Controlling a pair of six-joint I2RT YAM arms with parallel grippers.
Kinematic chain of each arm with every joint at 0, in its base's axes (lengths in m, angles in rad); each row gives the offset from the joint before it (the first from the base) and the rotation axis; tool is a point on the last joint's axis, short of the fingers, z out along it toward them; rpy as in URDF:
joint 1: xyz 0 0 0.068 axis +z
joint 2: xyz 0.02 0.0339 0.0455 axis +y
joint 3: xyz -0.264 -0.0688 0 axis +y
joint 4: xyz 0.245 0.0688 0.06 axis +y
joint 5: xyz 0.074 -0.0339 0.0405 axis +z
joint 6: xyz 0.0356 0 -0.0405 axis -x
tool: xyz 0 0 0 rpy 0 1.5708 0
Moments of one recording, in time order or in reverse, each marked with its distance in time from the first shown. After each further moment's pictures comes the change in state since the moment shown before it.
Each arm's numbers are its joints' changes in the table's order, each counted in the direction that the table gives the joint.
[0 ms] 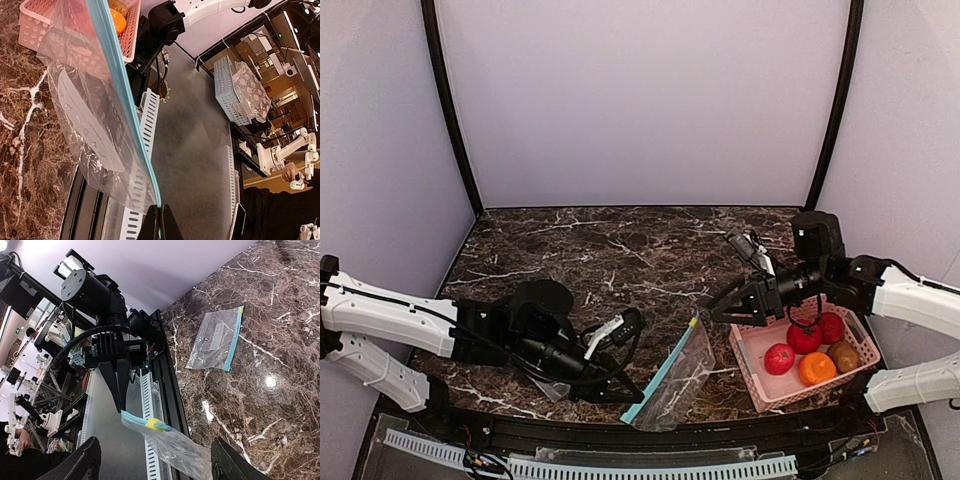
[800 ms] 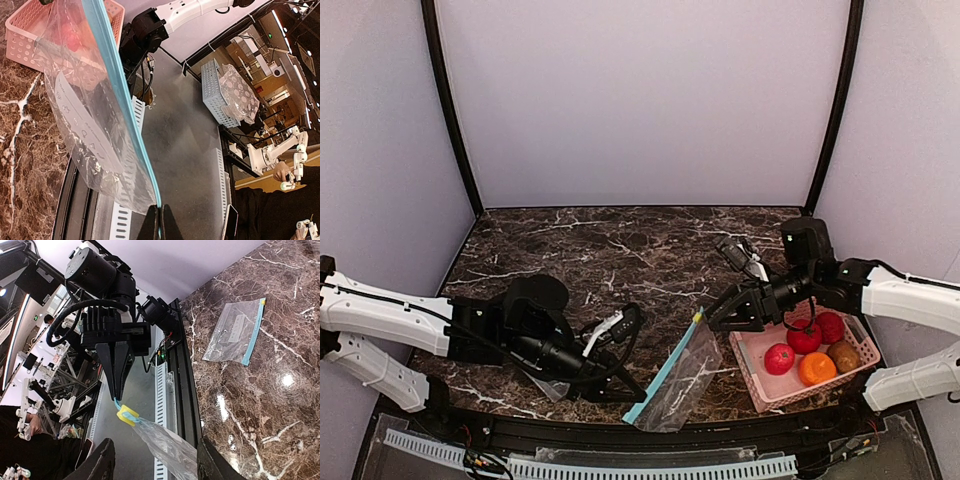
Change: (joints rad) left arm -0.014 -0.019 -0.019 -0.018 -0.025 0.019; right arm 0.000 0.076 0.026 -0.067 0.128 0.036
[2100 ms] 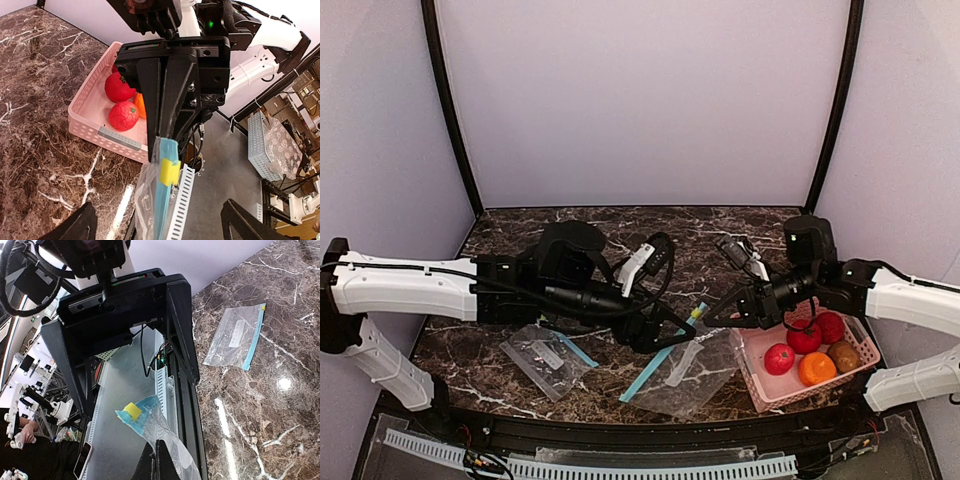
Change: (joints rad) left arm 0.066 0.182 -0.352 0.129 0.264 -0.089; right arm 0.034 -0.029 -0.006 -0.017 -0.041 -0.038
